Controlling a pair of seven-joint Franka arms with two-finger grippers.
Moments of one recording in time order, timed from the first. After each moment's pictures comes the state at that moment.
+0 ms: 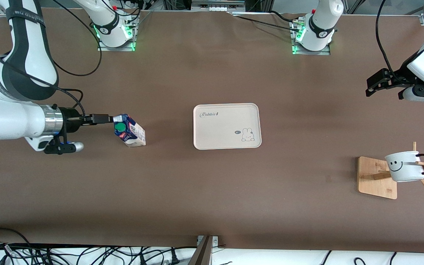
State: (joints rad) left arm -0.08 -0.02 0.04 -1.65 -0.02 1.64 0.03; right arm 0.14 0.41 -0.06 -1.41 0.30 1.52 0.02
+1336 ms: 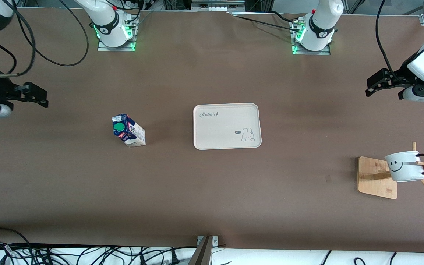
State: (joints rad) left arm -0.08 -0.02 0.04 -1.65 -0.02 1.64 0.03; right arm 0.06 0.16 -0.02 -1.40 -0.05 1.55 -0.08
